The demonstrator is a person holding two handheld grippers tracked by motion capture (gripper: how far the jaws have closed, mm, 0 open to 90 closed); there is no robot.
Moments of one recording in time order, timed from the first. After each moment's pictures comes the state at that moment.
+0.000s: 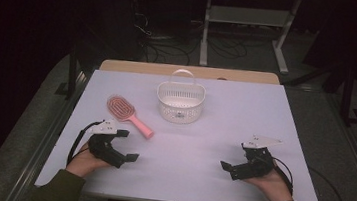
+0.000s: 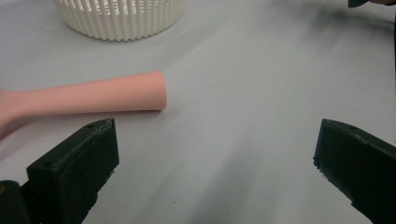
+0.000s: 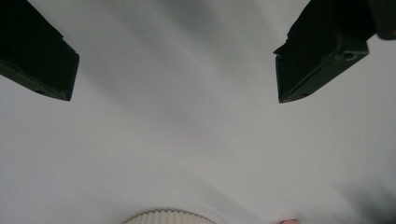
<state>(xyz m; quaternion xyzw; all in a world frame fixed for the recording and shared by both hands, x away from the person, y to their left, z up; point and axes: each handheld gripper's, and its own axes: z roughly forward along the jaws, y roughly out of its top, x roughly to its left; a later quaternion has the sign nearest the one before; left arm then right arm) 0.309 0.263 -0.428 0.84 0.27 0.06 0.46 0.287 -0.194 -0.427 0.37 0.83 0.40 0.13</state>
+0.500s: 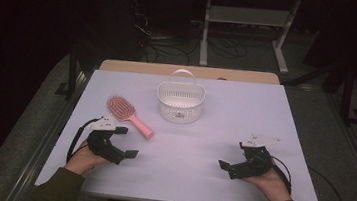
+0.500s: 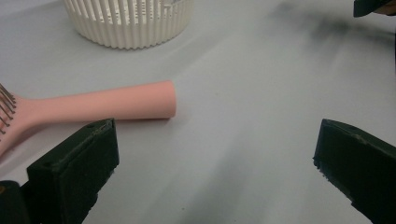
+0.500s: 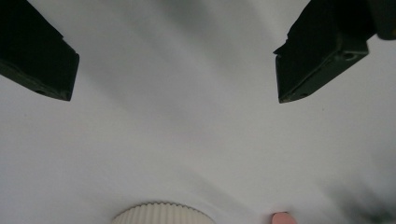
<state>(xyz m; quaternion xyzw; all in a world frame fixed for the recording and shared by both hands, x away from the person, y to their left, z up) 0.315 0.266 -0.422 0.84 0.28 0.06 0.47 0.288 -0.190 -0.424 0.37 0.82 0.41 0.12</state>
